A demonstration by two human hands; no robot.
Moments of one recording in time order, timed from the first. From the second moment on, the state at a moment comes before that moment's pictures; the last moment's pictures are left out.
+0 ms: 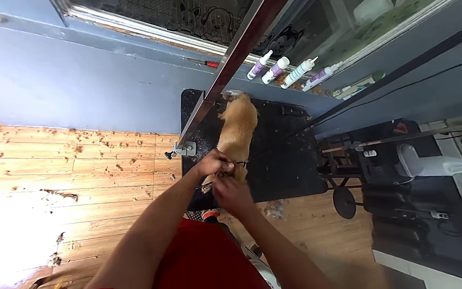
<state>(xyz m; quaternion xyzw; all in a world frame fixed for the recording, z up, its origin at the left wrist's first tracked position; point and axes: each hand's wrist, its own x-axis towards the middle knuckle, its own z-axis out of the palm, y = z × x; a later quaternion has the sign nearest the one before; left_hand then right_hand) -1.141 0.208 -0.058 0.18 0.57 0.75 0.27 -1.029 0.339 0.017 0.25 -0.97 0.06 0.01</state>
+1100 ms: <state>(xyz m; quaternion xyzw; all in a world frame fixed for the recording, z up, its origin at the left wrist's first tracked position) -1.160 0.207 -0.033 0.27 0.64 0.65 0.30 -1.061 0.353 0.048 -0.10 -0.89 0.44 -0.03</state>
